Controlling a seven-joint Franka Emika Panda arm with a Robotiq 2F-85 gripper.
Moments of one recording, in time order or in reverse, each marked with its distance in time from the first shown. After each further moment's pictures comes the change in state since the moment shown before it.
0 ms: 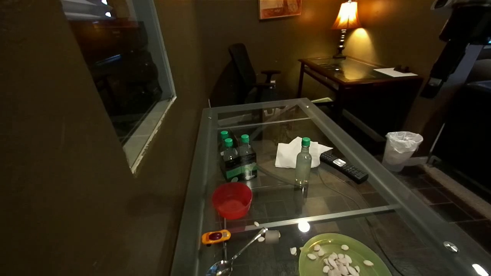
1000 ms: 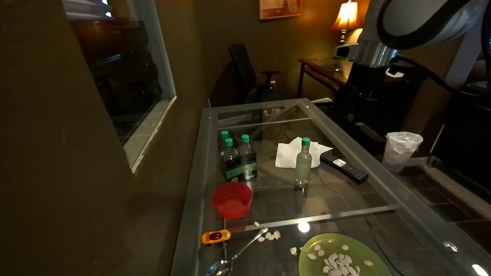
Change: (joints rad) arm 0.034 0.463 0.188 0.184 -0.116 0.381 -0.461
